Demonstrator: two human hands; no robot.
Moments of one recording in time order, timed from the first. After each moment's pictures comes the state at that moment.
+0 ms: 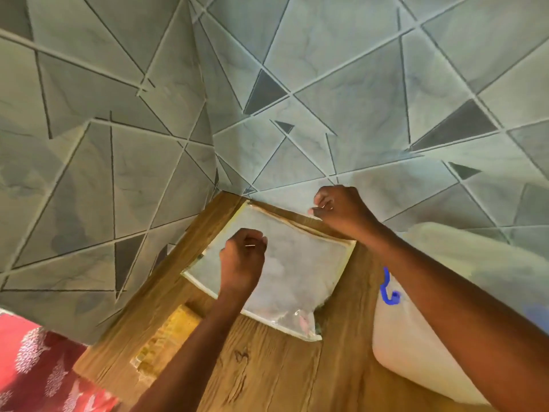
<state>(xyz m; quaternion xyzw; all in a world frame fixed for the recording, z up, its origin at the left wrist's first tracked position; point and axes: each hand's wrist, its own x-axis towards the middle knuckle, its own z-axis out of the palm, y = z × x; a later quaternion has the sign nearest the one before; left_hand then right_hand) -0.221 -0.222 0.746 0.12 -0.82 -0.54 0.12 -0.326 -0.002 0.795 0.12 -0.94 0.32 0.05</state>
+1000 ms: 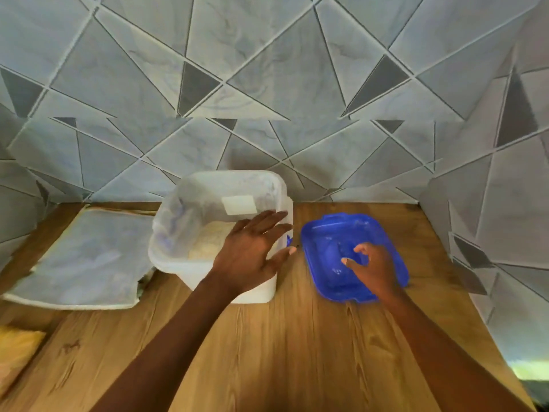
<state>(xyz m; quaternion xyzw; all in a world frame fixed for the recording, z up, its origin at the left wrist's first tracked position) -0.084 0.180 0.757 -0.42 -0.88 -0.15 0.14 -0.006 0.481 0.631 -0.24 -0.90 0.34 0.13</state>
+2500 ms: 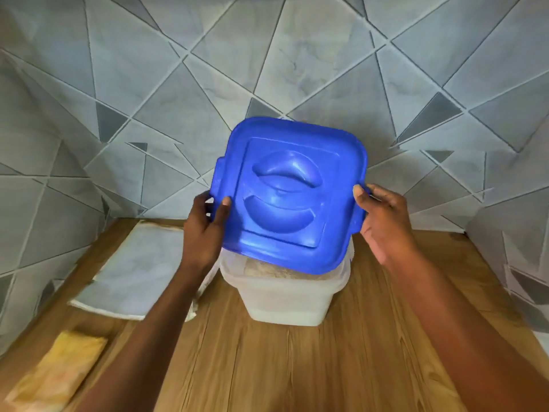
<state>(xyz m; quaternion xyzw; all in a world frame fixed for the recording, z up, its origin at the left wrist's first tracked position) -0.143 0.034 0.827 -0.04 -0.79 -0.60 0.12 -0.077 0.324 0.841 -0.05 -0.56 0.80 0.22</state>
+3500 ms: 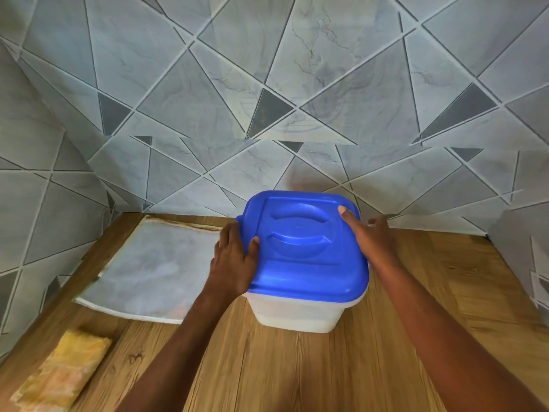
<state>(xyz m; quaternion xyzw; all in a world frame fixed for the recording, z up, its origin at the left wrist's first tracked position) -0.138 0.044 0.777 -0.06 -0.93 -0.37 0.00 -0.123 0.319 0.781 -0.35 -0.77 0.53 0.07</state>
